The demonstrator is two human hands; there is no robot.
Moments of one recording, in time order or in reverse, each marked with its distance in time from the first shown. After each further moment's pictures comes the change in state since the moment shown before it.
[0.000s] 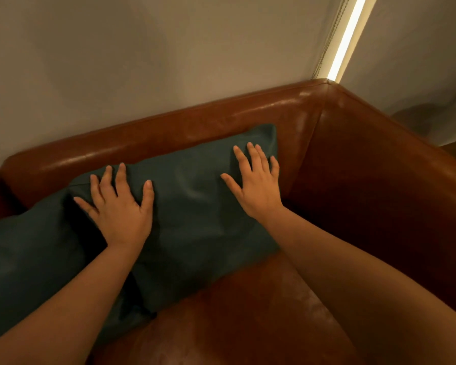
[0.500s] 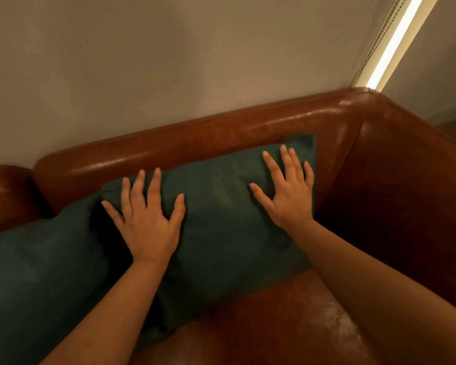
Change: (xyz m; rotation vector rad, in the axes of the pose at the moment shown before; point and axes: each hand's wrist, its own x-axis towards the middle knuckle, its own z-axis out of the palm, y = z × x) left_hand 0.003 -0.005 -0.001 -0.021 0.077 0.081; right_hand 0.018 0.001 0.023 -0.026 0.243 -0.073
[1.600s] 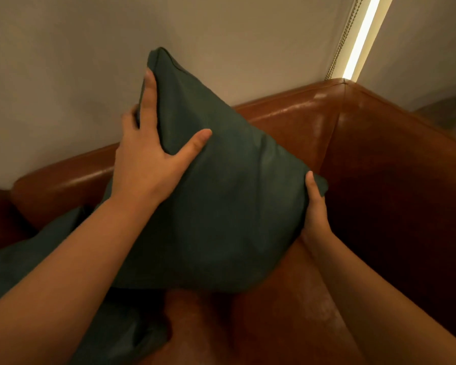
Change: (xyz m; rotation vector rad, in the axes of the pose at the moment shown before) left_hand 0.082 0.102 -0.076 -0.410 -0.153 0.202; right_hand -0.033 0.057 -0.010 1.542 0.137 1.131
